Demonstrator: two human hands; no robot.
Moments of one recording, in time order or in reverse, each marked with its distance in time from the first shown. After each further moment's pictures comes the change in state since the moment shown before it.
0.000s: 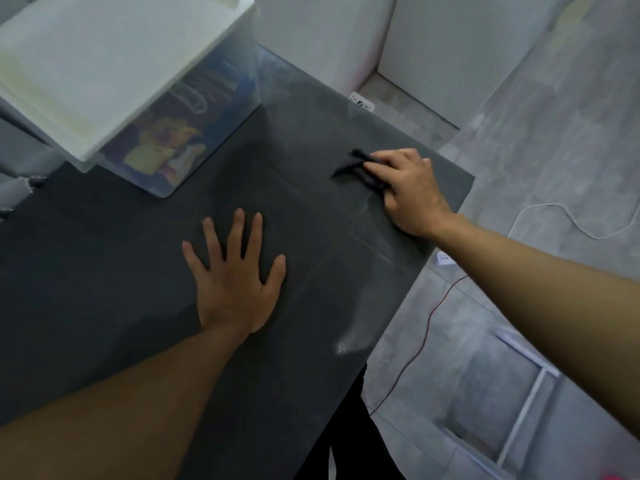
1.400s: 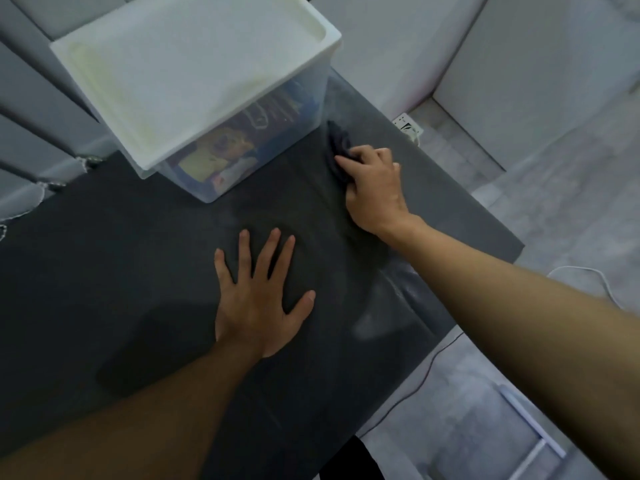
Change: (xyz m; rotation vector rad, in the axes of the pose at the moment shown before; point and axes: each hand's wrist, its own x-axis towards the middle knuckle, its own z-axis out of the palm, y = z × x) left_hand 0.004 -0.004 -0.006 0.011 -0.058 0.020; right_hand 0.104 -0.087 0.034 0.105 -0.123 -0.004
